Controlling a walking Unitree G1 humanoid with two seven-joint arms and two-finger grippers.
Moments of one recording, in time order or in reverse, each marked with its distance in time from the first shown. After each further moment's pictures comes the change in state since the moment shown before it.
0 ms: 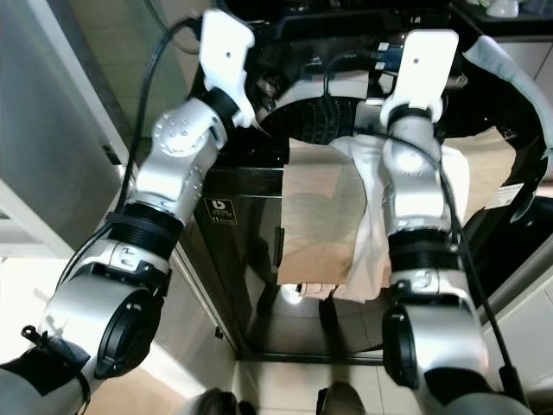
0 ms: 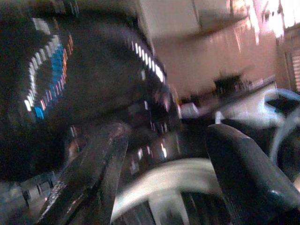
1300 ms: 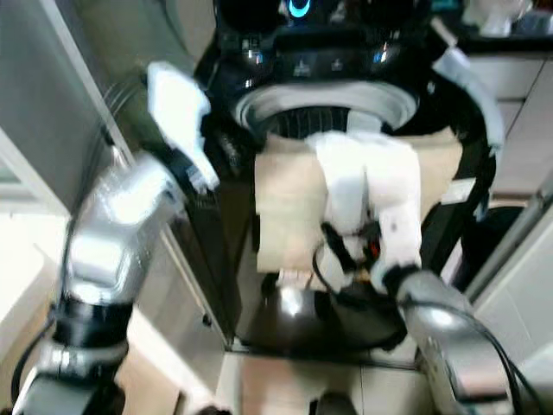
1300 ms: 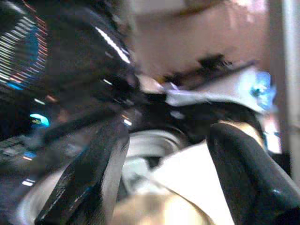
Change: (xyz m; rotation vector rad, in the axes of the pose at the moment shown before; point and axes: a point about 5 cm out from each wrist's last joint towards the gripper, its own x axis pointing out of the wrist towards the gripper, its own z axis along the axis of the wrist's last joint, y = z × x) left arm -0.083 -0.025 -0.008 -0.107 0.188 -0.089; right arm -0.171 -0.023 -0.071 0.111 0.581 0.616
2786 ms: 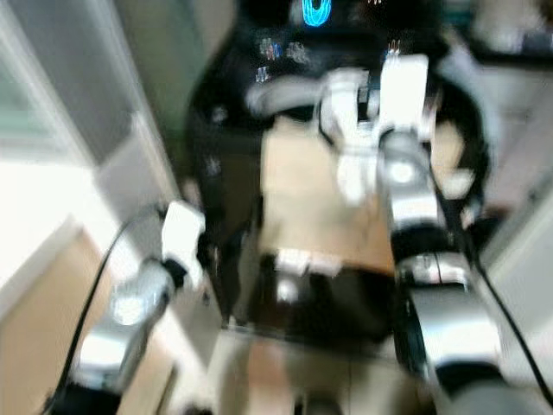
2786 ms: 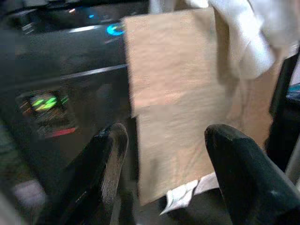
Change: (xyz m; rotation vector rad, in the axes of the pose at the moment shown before) left arm -0.083 -0.022 -0.121 -0.102 0.317 0.181; right arm 0.116 -0.055 0.132 -0.195 -0.430 -0.544
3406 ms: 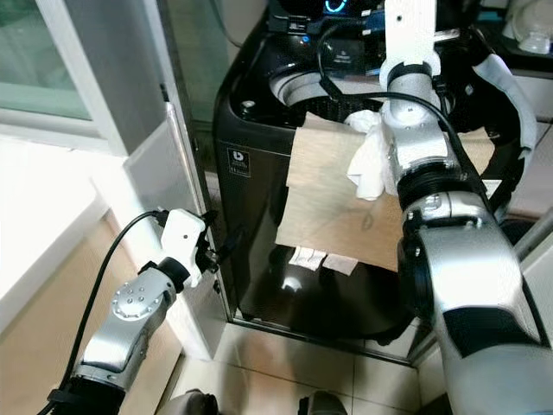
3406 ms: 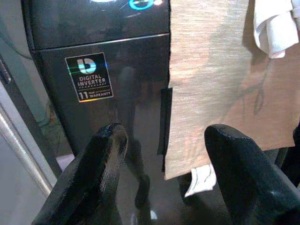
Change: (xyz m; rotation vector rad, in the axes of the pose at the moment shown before) left arm 0.003 0.003 -0.010 0.012 0.027 0.055; right arm 0.027 -0.009 0.055 -0.045 -0.179 -0.060
